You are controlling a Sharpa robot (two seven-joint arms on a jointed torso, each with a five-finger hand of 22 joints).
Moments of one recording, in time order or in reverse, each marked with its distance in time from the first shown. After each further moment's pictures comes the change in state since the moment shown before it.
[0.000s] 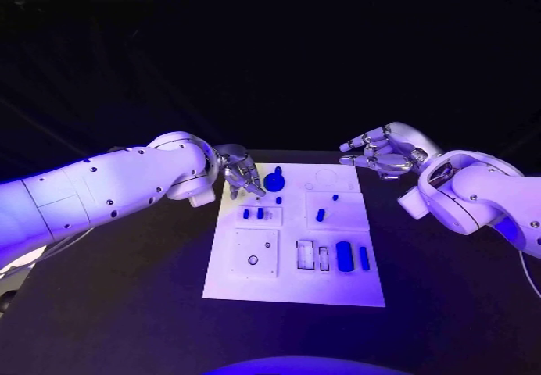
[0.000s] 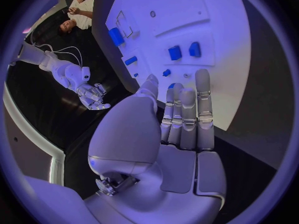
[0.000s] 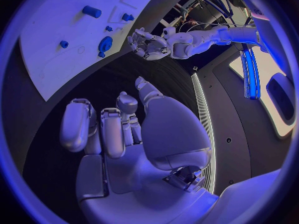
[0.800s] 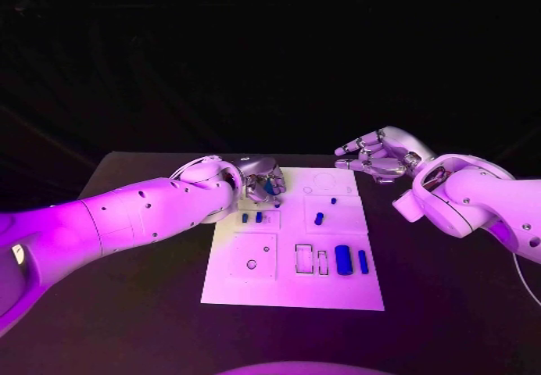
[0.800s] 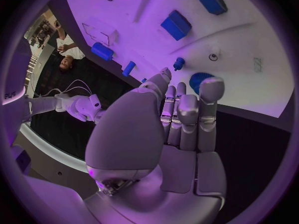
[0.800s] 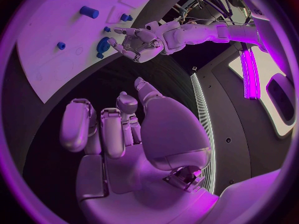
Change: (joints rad) left arm -0.075 0.152 -0.043 -0.156 -0.347 -0.240 0.304; left_hand 0.048 -0.101 0.232 -0.064 -0.008 0.252 -0.025 -0.288 -0.225 0.217 -0.008 -0.353 -0.426 0.264 -0.018 0.242 0.119 -0.024 0.268 -0.009 0.316 0.260; right arm -0.001 0.012 0.000 -0.003 0.000 0.000 0.002; right_hand 0.008 0.008 0.000 0.000 0.008 0.000 0.000 0.000 0.000 0.000 0.000 0.000 -0.001 0.000 0.000 0.000 0.001 0.000 0.000 0.000 0.000 0.000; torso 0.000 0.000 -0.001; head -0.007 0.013
